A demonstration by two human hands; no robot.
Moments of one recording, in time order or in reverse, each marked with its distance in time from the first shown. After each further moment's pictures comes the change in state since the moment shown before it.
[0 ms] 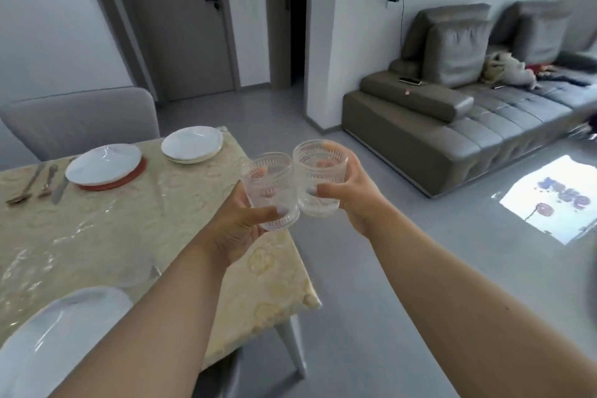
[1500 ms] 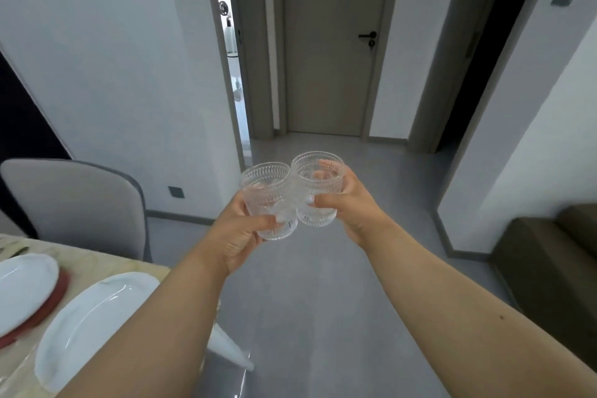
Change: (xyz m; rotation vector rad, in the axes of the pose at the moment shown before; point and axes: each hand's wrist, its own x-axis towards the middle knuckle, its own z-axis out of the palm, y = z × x) left_hand 0.665 0.120 -0.163 -0.056 0.644 0.220; right_hand 0.794 0.025 -0.081 0.046 -0.567 0.065
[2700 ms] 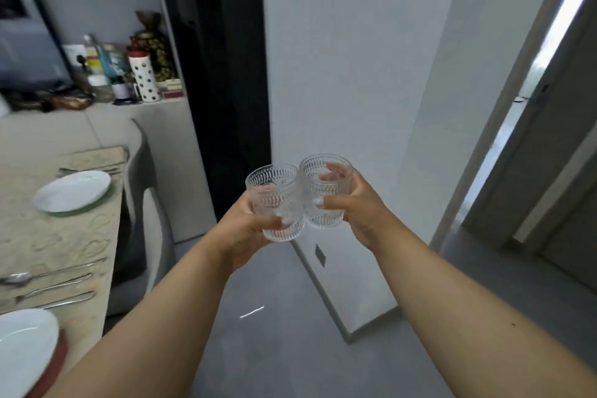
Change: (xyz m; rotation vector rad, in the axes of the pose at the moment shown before) left_hand 0.378 0.176 -0.341 -0.030 0.831 0.268; right_hand 0.649 0.023 0.301 0.027 -0.943 0.022
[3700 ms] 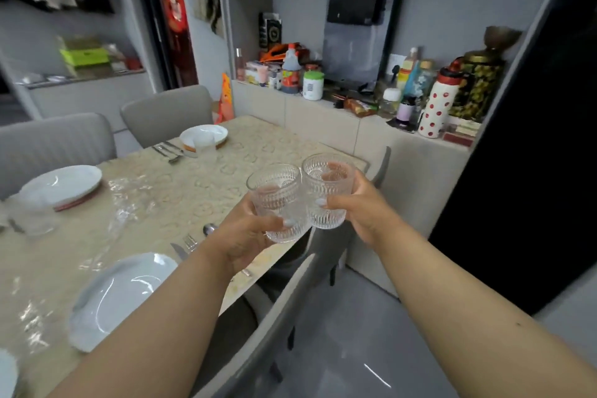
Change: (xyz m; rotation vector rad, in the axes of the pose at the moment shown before) left_hand 0.073 0.086 -0.267 -0.224 1.077 0.380; right_hand 0.380 0.053 0.346 0.076 -1.142 0.074
